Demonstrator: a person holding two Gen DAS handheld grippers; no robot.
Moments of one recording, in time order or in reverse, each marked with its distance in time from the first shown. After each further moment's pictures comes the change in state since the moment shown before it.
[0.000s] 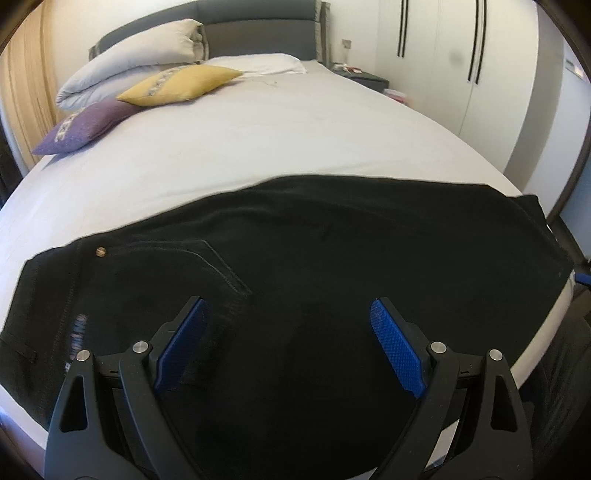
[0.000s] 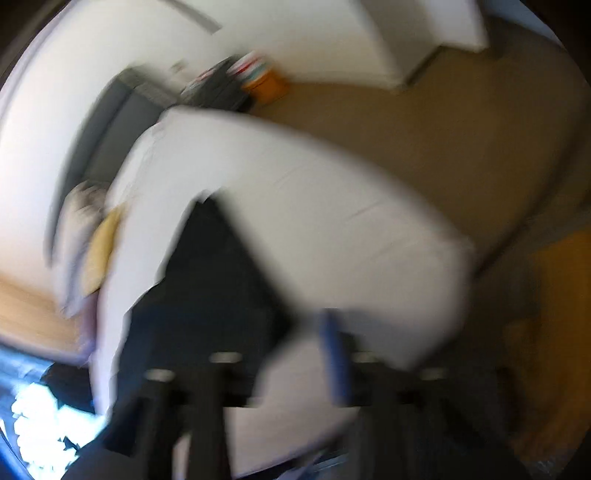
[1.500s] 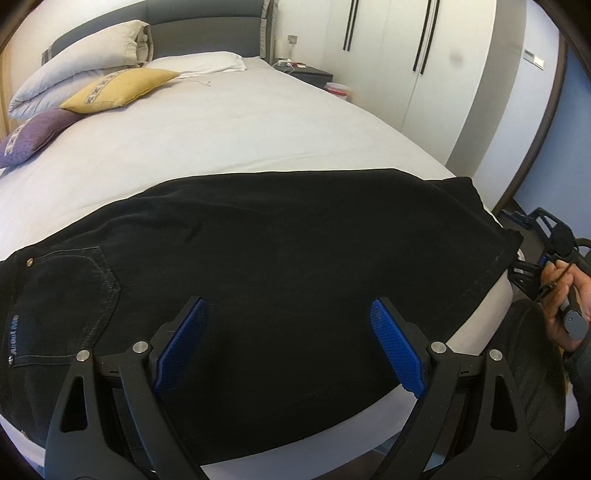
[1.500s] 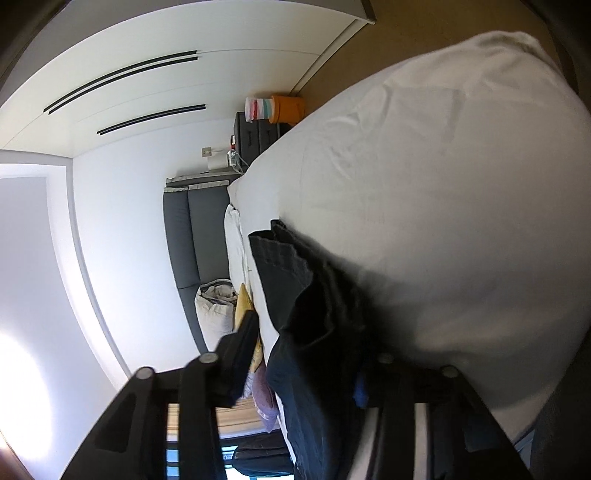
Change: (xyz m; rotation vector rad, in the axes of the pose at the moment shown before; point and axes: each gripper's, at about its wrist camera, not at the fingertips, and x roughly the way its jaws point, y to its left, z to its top) left arm -0.018 -0.091 -0.005 0.081 0.018 -0.215; right arm 0.087 -0.019 -0.023 0.554 -0.016 0.624
